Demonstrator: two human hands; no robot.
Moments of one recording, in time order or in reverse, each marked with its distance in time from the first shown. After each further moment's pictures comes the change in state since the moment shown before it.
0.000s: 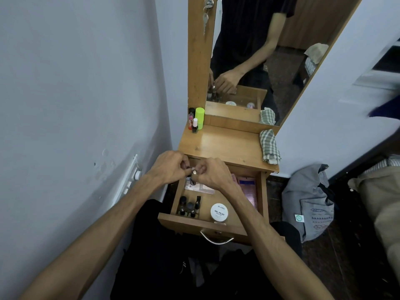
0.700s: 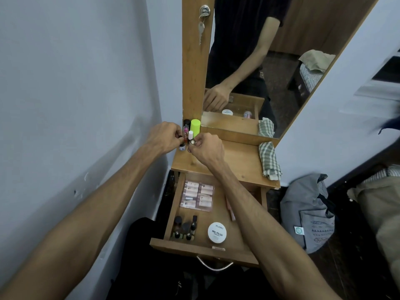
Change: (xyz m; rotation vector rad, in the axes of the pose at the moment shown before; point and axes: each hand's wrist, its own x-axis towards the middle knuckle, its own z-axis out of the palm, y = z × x) left_hand 0.121 -0.023 -0.053 0.061 0.124 -0.114; right_hand 0.105 -0.031 -0.042 0.018 0.285 0.089
